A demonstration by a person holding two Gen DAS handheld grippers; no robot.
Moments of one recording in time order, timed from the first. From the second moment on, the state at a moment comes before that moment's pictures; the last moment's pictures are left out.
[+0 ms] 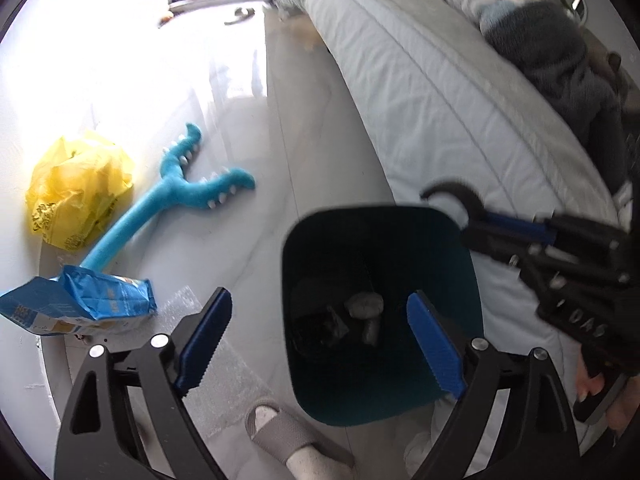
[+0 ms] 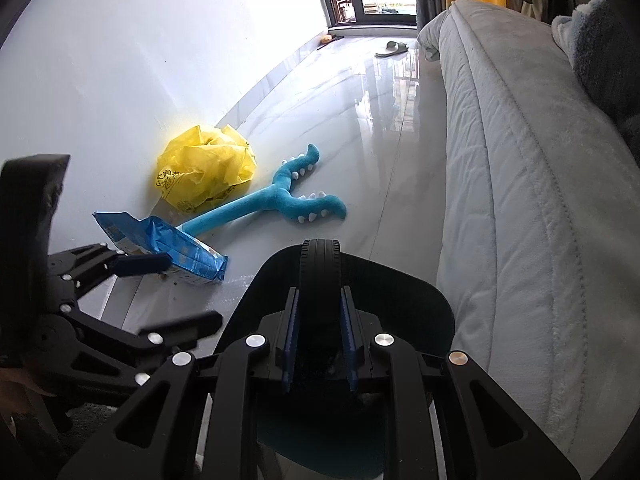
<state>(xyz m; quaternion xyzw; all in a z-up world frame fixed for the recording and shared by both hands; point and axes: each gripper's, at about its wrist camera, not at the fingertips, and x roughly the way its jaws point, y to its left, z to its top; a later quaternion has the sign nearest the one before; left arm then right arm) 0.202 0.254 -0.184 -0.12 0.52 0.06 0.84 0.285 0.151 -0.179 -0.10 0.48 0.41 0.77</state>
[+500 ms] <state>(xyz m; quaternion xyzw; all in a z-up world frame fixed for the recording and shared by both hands) 0.183 0.265 -0.097 -0.13 0.37 0.08 0.92 0.263 0.166 -0.221 -0.12 0.53 0.39 0.74</state>
